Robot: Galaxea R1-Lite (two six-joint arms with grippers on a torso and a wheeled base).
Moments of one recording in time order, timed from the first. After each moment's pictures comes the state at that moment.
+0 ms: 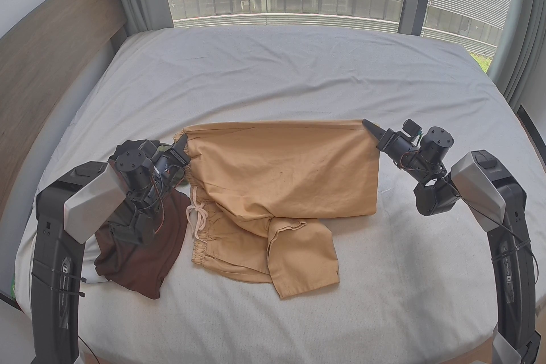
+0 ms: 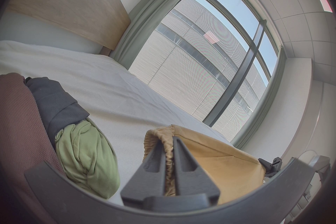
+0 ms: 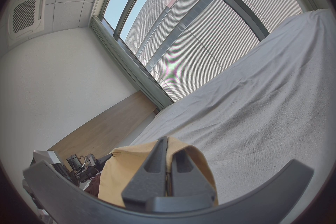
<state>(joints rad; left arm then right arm) -0.12 2.60 -1.31 -1.49 -0.09 -0.59 0.10 2.67 -1.63 -1.32 0.53 0.66</state>
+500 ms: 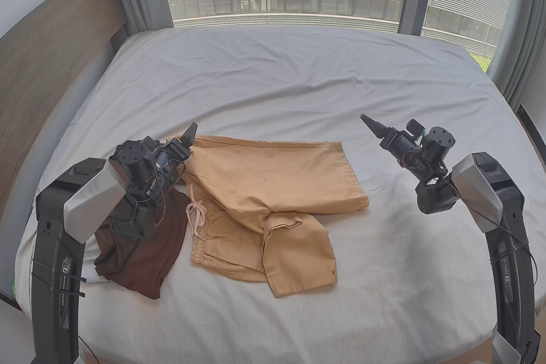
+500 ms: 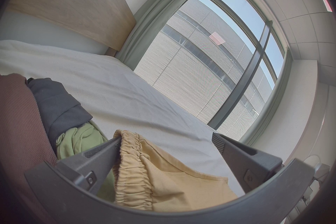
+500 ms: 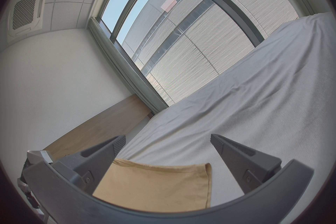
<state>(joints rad) -0.12 2.60 -1.38 -1.40 -0.04 -0.60 0.08 2.71 -1.70 -1.29 0.50 0.65</state>
